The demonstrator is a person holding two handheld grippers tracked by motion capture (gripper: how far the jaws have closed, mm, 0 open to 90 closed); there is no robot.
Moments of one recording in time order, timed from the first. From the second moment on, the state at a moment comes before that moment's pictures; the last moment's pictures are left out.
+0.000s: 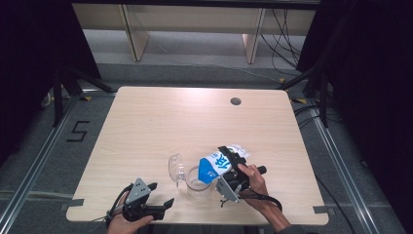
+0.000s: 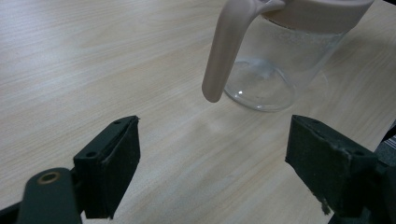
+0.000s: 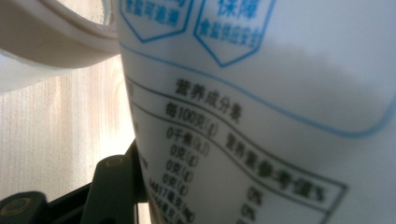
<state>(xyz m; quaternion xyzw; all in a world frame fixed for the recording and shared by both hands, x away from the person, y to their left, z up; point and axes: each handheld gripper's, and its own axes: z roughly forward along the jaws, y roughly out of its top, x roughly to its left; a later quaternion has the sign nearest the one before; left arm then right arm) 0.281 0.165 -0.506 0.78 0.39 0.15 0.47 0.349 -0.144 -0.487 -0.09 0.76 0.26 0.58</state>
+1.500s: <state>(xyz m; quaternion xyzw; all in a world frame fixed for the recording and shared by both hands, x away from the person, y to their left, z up) 0.281 0.165 -0.507 0.78 0.39 0.15 0.47 0.346 -0.147 -0.481 -0.13 0.75 0.18 0.63</state>
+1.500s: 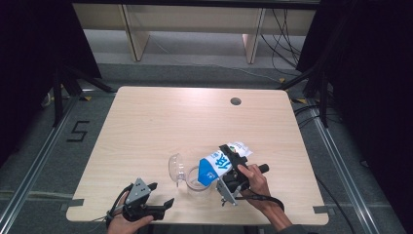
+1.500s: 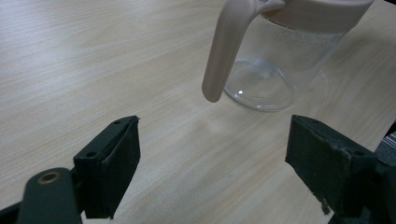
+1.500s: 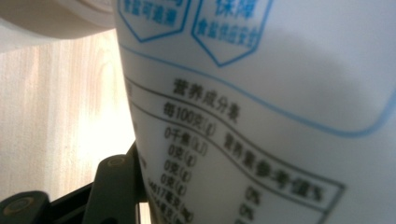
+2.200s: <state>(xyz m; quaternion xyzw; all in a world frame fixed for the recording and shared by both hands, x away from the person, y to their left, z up) 0.281 0.165 -0.506 0.78 0.39 0.15 0.47 0.345 -0.145 -0.480 -0.14 0.74 0.16 0.64</state>
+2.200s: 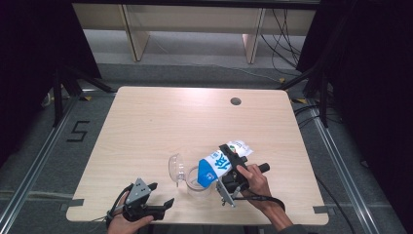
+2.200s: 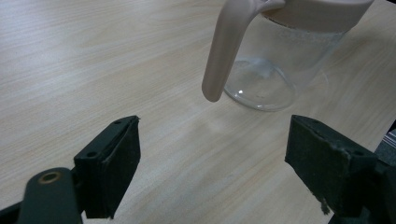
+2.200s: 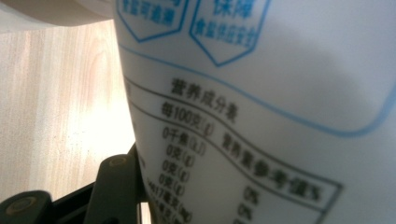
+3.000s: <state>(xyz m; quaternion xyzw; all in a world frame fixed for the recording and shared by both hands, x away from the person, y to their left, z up) 0.281 0.164 -0.507 0.78 0.39 0.15 0.47 0.346 -0.142 -0.477 -0.18 0.72 0.13 0.65</state>
